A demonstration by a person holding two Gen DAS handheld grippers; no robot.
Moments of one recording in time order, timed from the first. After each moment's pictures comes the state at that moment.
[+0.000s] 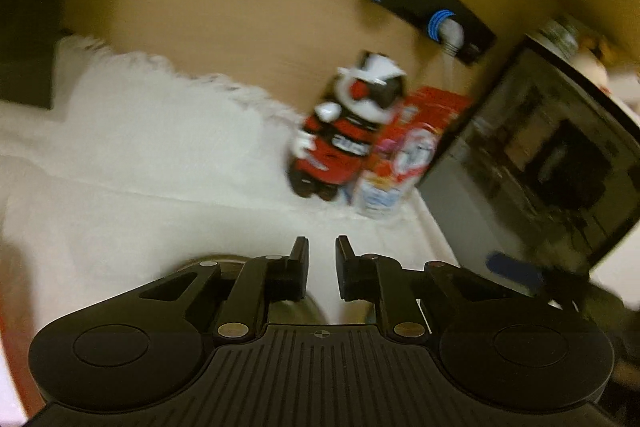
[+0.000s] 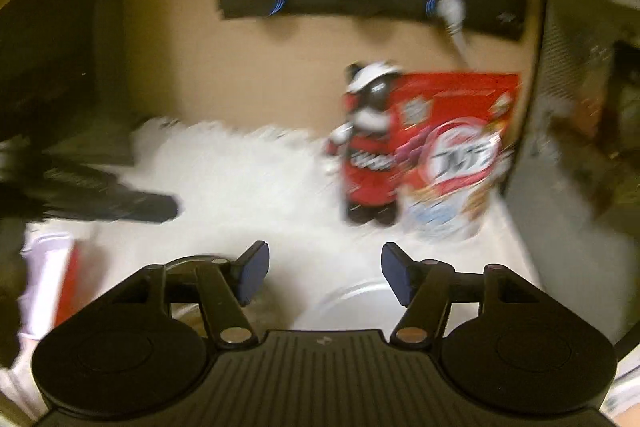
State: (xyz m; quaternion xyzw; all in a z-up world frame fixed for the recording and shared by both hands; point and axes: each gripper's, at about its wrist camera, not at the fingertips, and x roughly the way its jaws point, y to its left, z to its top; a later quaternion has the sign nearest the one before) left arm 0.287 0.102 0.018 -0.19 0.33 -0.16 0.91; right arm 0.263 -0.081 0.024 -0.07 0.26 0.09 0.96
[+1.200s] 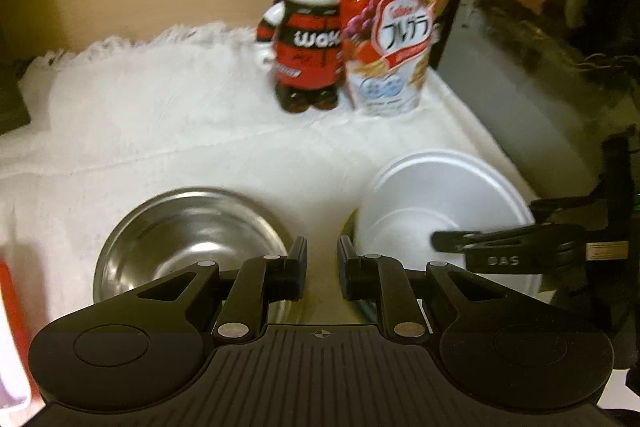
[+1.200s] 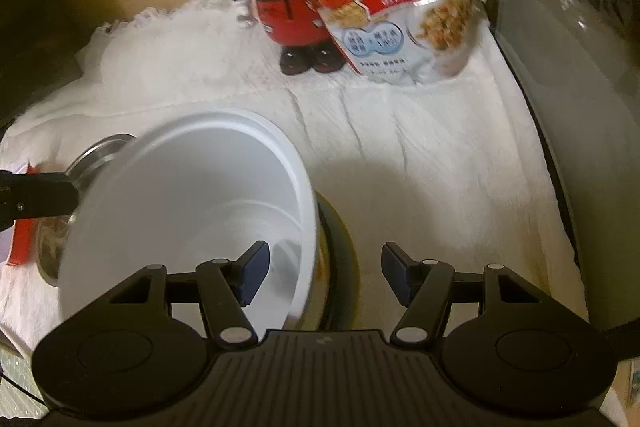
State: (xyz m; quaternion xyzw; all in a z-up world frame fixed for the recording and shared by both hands) left arm 0.287 -0.010 -0.016 -0.02 0.43 -0.09 0.90; right arm 0.331 -0.208 -0.082 0.00 0.45 0.14 0.88
